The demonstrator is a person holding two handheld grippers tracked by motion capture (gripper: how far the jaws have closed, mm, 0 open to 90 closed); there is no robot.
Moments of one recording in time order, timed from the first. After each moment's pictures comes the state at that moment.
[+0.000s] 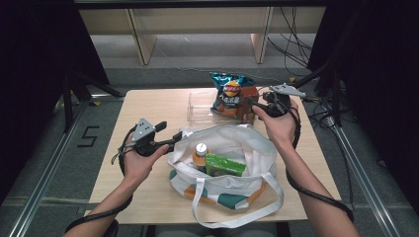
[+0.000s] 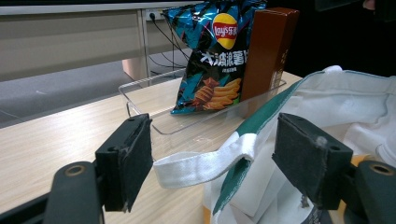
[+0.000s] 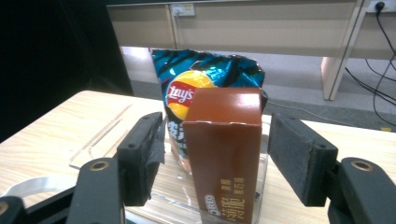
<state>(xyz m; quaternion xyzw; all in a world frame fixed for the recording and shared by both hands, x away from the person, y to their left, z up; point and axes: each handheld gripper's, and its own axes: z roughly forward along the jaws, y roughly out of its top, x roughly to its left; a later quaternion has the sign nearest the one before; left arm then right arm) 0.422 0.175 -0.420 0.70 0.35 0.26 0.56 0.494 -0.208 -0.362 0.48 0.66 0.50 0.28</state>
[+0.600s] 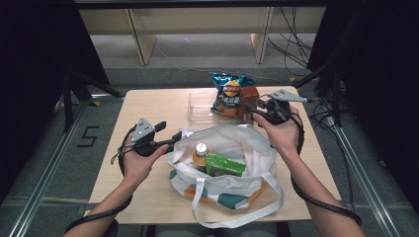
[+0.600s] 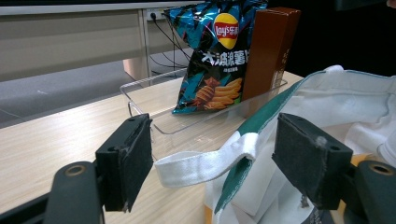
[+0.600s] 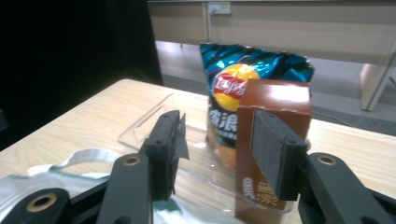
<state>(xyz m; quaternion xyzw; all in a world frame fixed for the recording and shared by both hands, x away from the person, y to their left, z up) 0.422 0.177 -0.420 0.70 0.35 0.27 0.56 0.468 -0.203 -0.358 0.43 0.70 0.52 0.24</state>
